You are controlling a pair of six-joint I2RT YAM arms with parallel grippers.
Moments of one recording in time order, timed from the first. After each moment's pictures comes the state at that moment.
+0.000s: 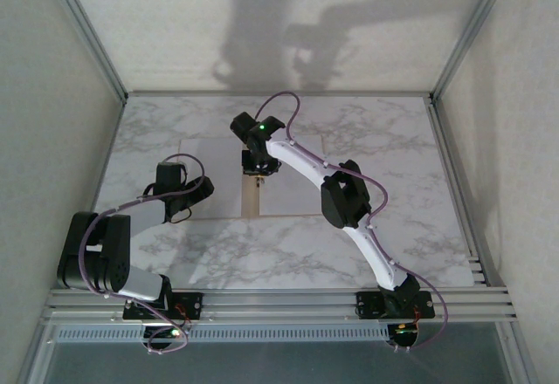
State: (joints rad) left arm -0.04 1.46 0.54 0.03 0.17 -0.58; right arm 0.82 2.46 2.32 -1.20 0.01 0.71
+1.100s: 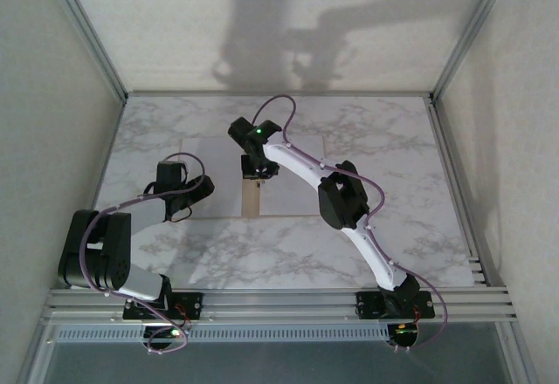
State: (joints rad) left arm -0.04 1.47 0.55 0.03 0.17 -0.58; right arm 0.83 2.47 2.30 -1.20 0.05 0.69
